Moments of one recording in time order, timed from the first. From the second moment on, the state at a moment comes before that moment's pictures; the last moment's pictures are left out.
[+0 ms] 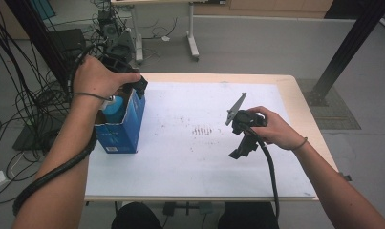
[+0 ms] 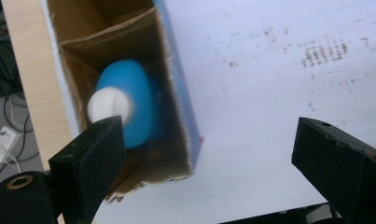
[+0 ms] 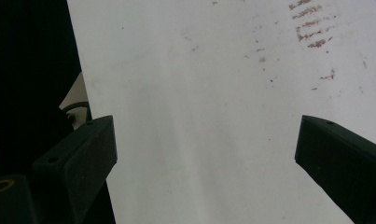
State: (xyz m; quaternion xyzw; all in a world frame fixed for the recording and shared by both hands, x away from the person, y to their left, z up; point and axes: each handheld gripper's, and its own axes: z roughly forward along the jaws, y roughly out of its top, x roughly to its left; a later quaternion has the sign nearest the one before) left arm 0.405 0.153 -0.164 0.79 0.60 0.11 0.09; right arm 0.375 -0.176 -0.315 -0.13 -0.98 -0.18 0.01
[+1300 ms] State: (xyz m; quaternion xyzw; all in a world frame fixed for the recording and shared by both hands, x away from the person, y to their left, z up) left arm 0.402 0.073 -0.290 0.85 0.51 0.06 0.11; right arm 0.369 -0.180 -0.304 -0.13 -0.98 -0.17 0.00
